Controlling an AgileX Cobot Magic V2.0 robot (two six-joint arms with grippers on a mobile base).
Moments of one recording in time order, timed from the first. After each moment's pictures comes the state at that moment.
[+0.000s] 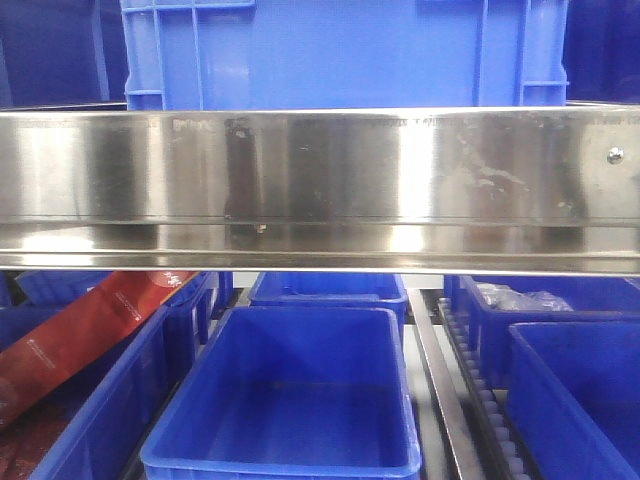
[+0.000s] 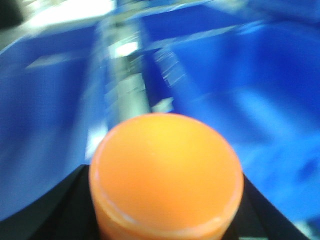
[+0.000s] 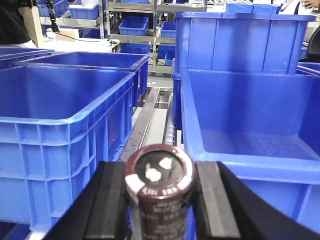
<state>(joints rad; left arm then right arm) -0.45 1.08 -1.43 0.17 0.74 -0.01 0.03 0.43 -0.80 0.13 0.53 -0.10</state>
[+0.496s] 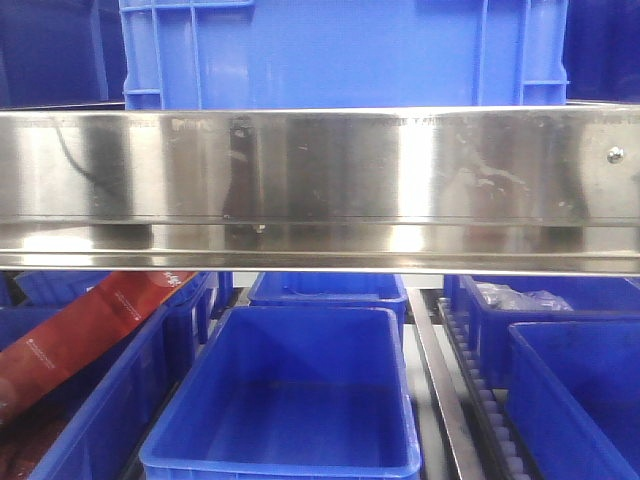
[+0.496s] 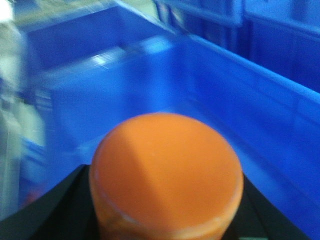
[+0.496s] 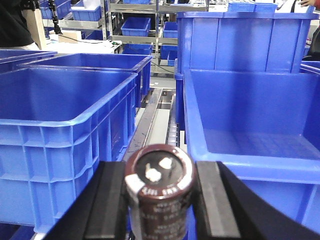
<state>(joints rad) -0.62 1.69 -1.94 0.12 0.75 0.00 0.03 0.43 -0.80 0.14 0.53 -0.10</state>
